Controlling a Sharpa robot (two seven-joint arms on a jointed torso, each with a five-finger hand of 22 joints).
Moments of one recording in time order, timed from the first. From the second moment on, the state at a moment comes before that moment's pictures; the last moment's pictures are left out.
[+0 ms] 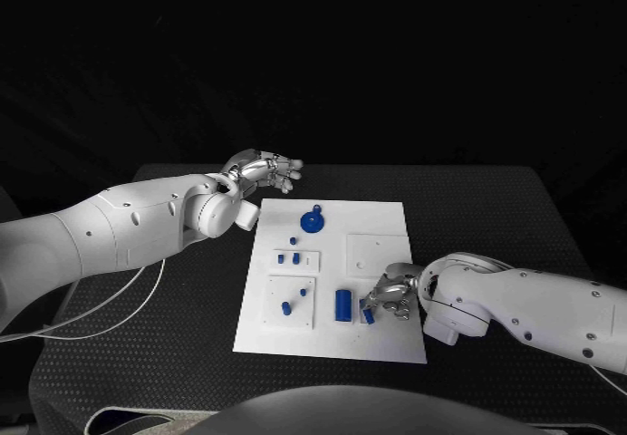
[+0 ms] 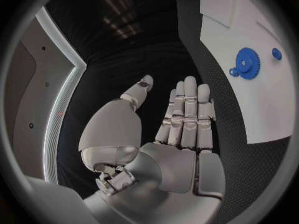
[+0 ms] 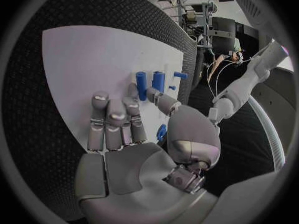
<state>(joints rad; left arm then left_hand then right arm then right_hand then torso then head) 1.21 -0.70 -0.12 1.14 -0.15 -0.16 0.27 1.00 -0.13 0.45 -0.17 0.06 0.84 0.17 0.32 0.48 1.19 0.11 0.07 0.25 1.06 0.02 0.64 0.62 0.04 0.81 -0.07 0.67 1.23 1.14 -0.69 -0.25 1.55 -0.87 -0.08 -0.53 0.77 -0.12 0.79 -0.16 0.13 1.09 0.07 0.26 0.60 1.15 -0.03 1.18 1.10 1.24 -0.13 1.31 1.03 0.25 1.05 -0.02 1.04 1.29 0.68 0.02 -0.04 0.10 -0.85</state>
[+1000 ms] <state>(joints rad) 1.21 -0.70 -0.12 1.14 -0.15 -0.16 0.27 1.00 -0.13 0.45 -0.17 0.06 0.84 0.17 0.32 0.48 1.19 0.11 0.07 0.25 1.06 0.02 0.64 0.62 0.05 0.81 -0.07 0.67 1.23 1.14 -0.71 -0.25 1.56 -0.87 -0.06 -0.51 0.69 -0.27 0.80 -0.10 0.05 1.10 0.07 0.27 0.59 1.15 -0.03 1.17 1.10 1.24 -0.13 1.31 1.03 0.26 1.05 -0.02 1.04 1.29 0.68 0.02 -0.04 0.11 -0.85</state>
